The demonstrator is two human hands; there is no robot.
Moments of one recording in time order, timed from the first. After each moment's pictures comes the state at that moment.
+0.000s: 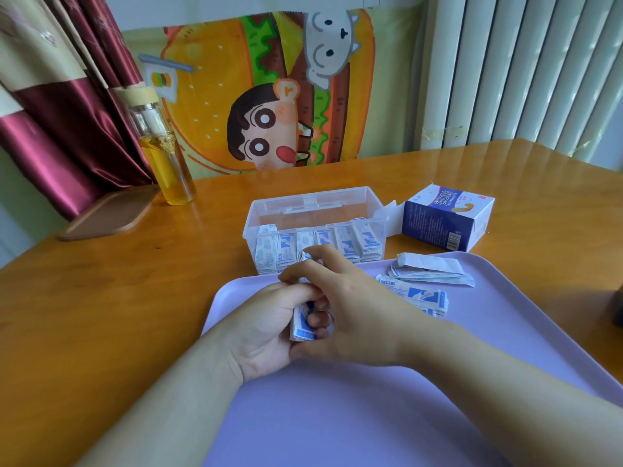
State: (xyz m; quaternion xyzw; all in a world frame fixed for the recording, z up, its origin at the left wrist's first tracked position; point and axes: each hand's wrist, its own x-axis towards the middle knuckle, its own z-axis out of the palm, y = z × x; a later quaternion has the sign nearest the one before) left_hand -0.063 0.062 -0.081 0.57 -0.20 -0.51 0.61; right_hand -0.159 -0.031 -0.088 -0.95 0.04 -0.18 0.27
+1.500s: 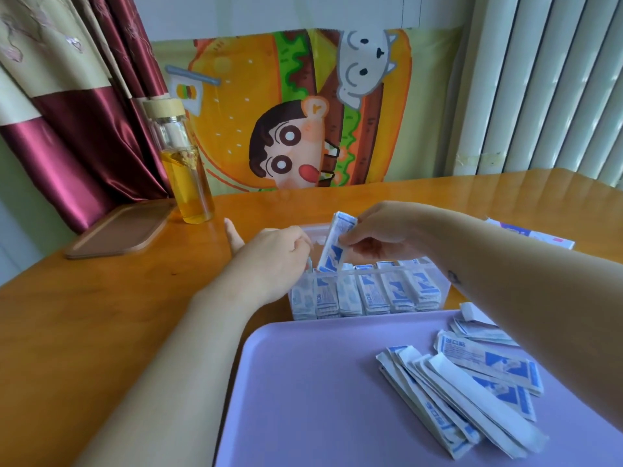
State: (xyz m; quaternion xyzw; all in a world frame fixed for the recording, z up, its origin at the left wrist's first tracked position) left_hand 0.063 0.014 -0.051 0.88 -0.44 0.03 0.18; right_hand -0.027 -0.137 -0.029 -0.72 0.33 -0.05 0.61
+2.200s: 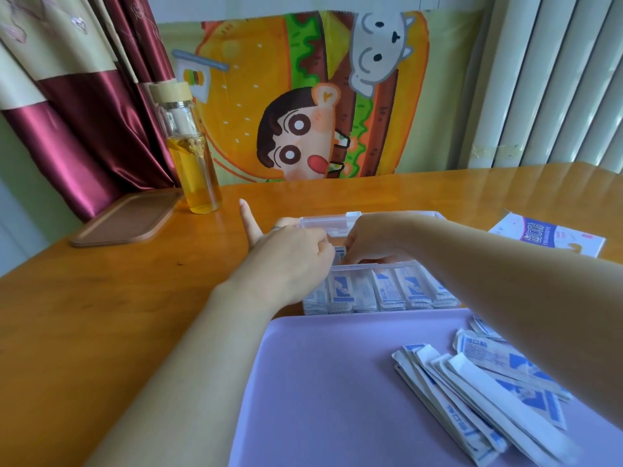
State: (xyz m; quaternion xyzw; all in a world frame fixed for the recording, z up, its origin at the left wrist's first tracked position) left_hand 0.059 0.011 -0.061 0.88 -0.46 0.07 0.09; right_hand -0.002 -0.119 -0.045 -0.91 0.32 0.08 0.25
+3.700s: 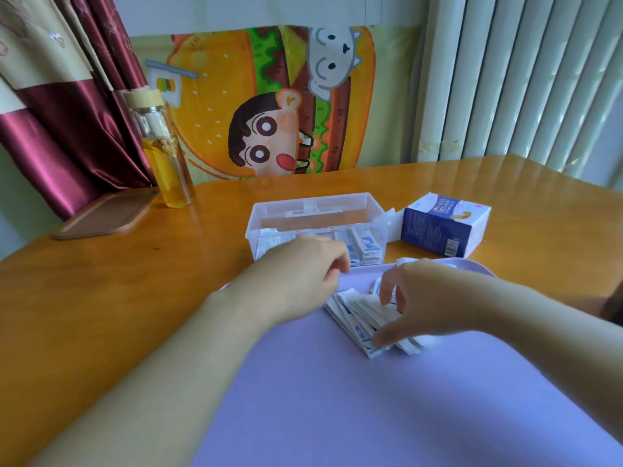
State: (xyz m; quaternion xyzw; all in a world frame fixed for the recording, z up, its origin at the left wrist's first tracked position) left_hand -0.040 0.036 -0.061 0.76 -0.63 0.01 0.16; right_hand -0.193 -0.070 -0.059 -0.95 0.28 0.08 0.09
